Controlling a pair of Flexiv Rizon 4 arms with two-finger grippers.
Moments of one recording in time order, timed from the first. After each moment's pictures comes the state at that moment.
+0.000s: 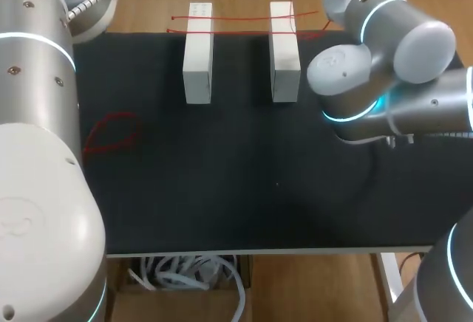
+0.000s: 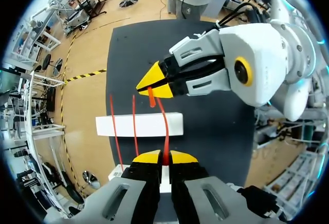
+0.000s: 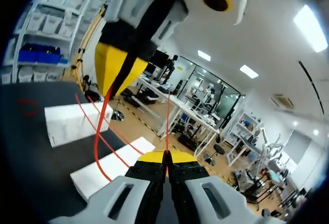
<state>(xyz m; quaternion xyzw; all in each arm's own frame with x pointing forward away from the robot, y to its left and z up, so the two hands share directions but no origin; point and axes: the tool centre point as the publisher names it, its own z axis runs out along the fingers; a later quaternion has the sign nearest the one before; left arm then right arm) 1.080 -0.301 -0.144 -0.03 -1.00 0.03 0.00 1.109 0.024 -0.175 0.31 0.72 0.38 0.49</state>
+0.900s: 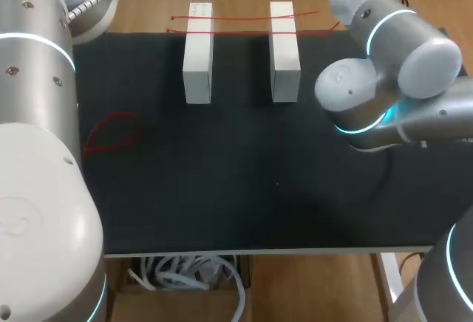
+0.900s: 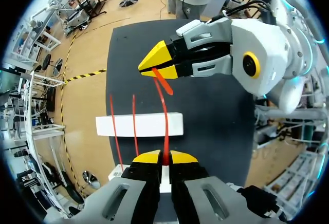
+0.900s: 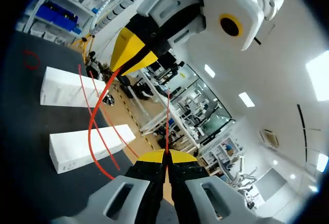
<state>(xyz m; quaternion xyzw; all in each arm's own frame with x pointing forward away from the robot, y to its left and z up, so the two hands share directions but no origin) 1.080 -0.301 -0.144 -0.03 -1.00 0.03 0.00 1.102 -0.005 -0.161 0.19 0.74 0.28 0.58</state>
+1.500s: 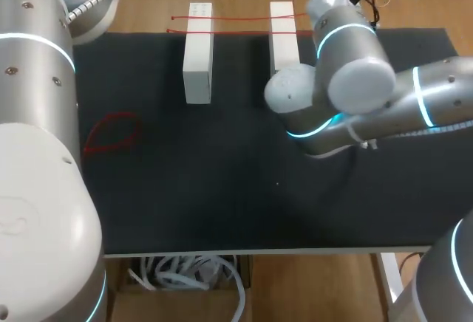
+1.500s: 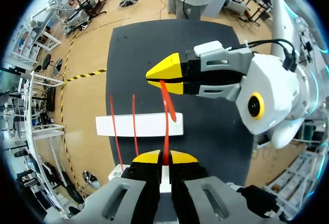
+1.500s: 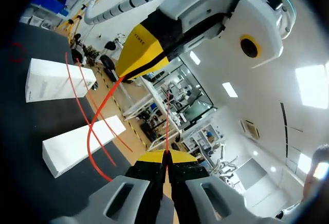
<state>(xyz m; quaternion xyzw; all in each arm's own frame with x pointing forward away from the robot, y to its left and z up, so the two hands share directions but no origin) 1.080 -0.301 -0.144 -0.03 -1.00 0.03 0.00 1.093 0.007 -0.161 0.24 0.71 0.20 0.63</state>
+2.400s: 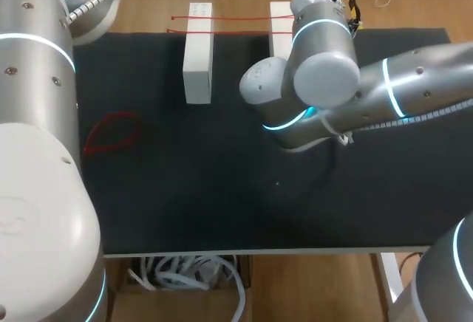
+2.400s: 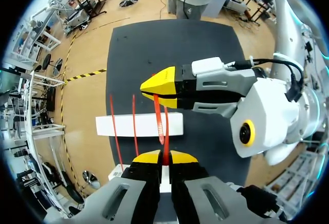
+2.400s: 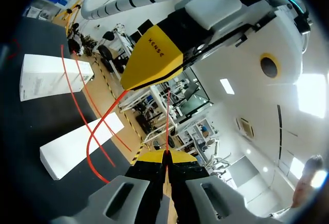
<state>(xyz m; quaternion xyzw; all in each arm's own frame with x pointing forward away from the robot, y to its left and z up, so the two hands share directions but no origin) 1.080 -0.301 -0.144 -0.03 -1.00 0.03 0.00 1.100 0.023 -0.162 0.24 0.72 0.15 0.63</state>
